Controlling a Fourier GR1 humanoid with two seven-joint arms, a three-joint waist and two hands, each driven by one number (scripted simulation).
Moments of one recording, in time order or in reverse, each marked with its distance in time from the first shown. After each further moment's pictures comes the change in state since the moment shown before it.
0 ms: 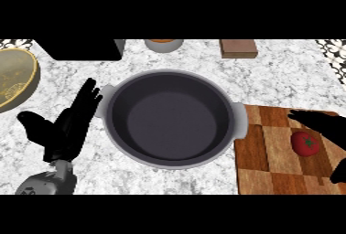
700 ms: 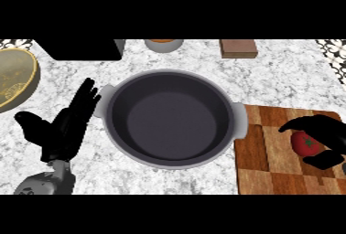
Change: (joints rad) left arm 0.003 -0.019 0.035 -0.004 -0.019 -0.041 0.005; right arm -0.070 0.093 0.012 0.143 0.128 -0.038 -0.092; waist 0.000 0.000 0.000
